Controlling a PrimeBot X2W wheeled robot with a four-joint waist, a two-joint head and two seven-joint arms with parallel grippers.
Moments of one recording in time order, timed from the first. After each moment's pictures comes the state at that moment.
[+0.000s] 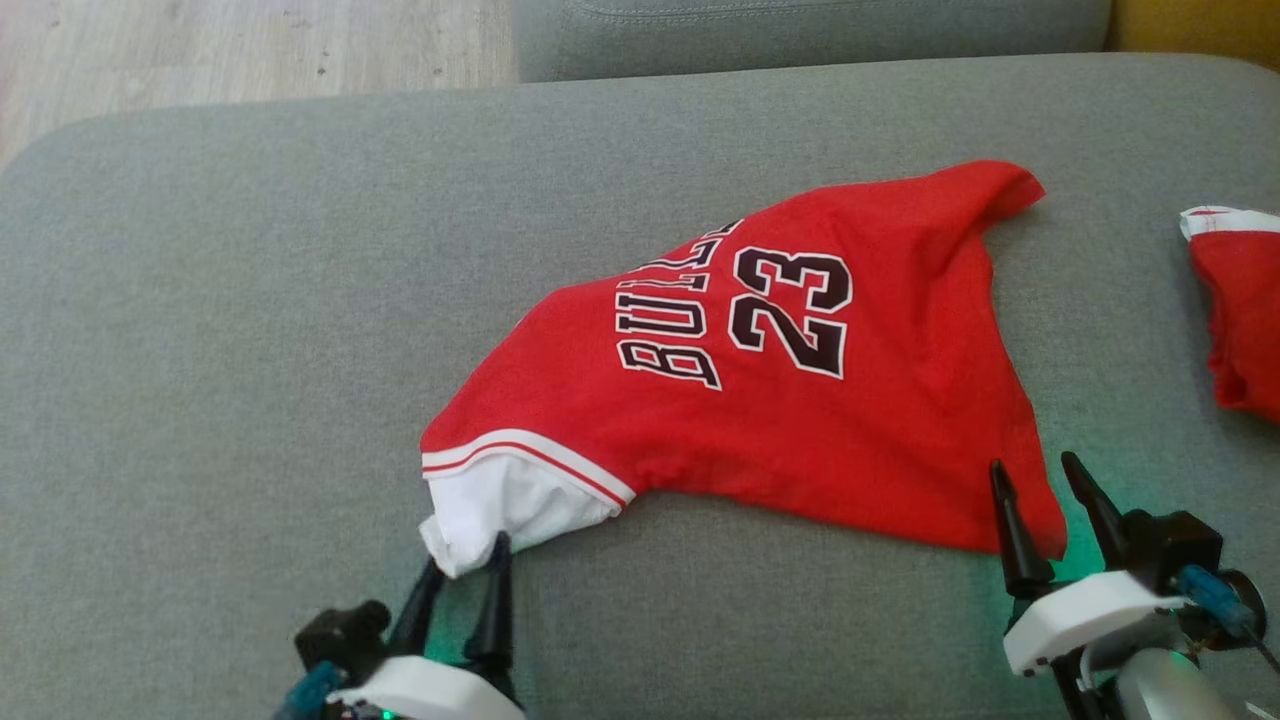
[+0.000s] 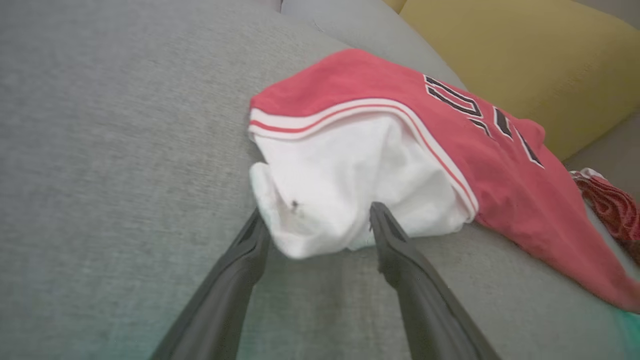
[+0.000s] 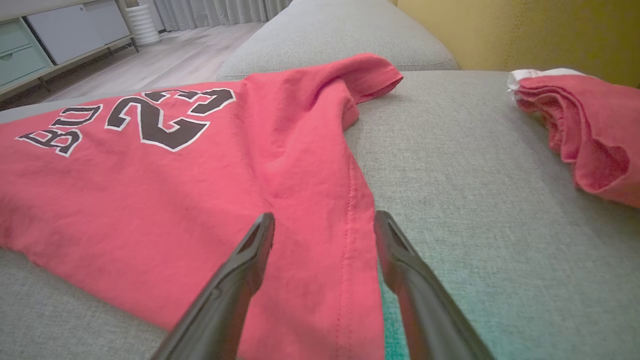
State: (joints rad) left arm -0.10 0.05 -0.35 0.58 -0.57 -0.13 -0.25; right arm -0.09 -0.17 0.08 0.53 0.18 0.13 -0.25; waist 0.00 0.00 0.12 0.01
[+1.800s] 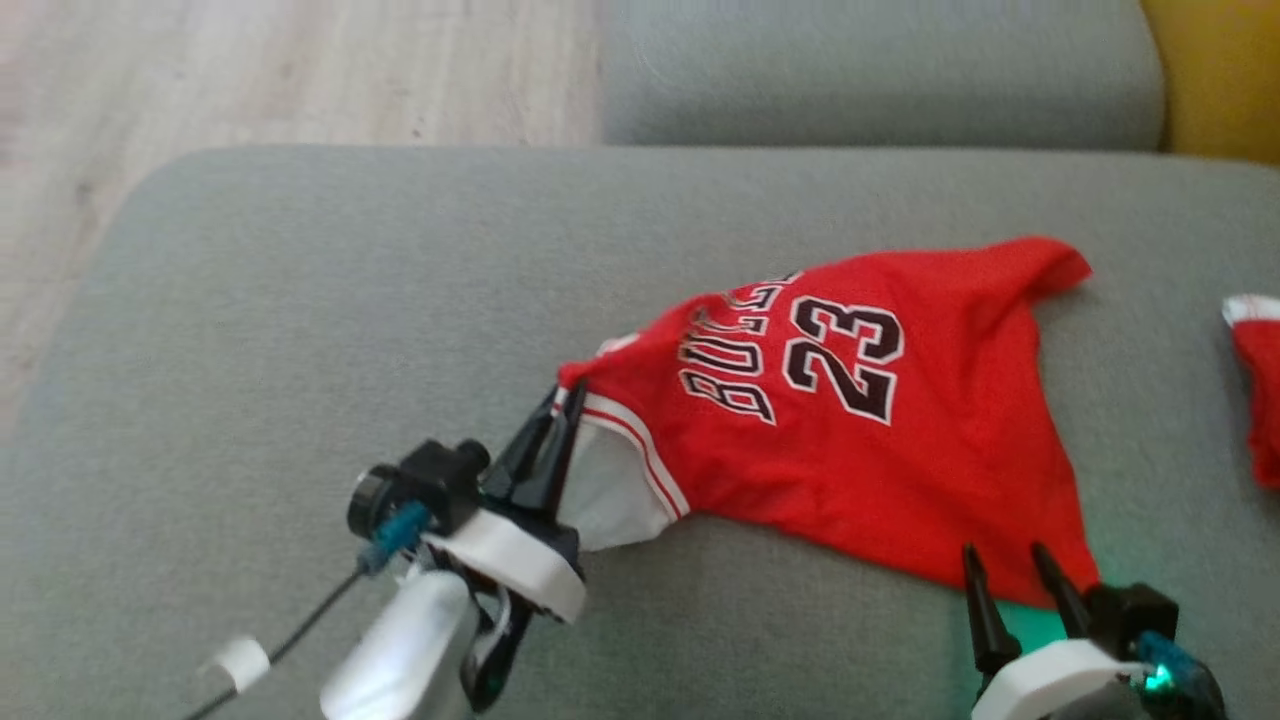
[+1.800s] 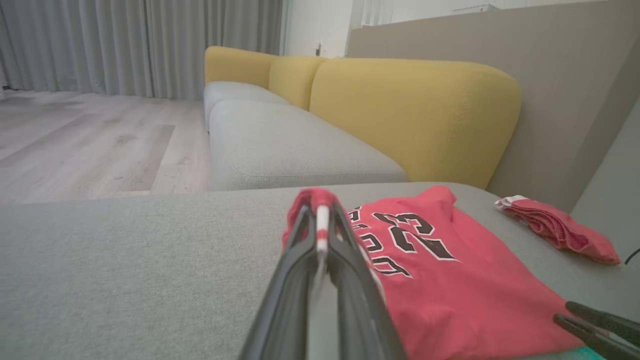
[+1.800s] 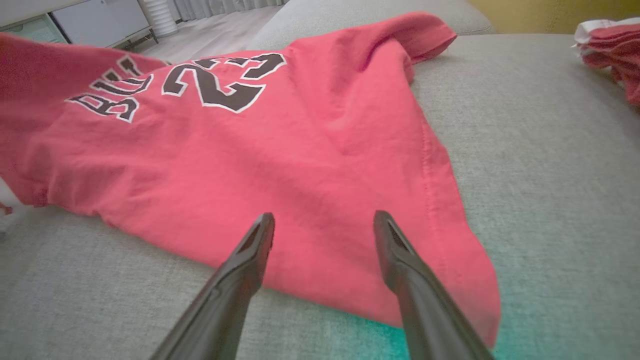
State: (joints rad) left arm -0.40 0.09 -0.58 0.58 -0.45 -0.13 -0.25; right arm -0.04 -0.09 0.05 0.64 0.17 0.13 -0.25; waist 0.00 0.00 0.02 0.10
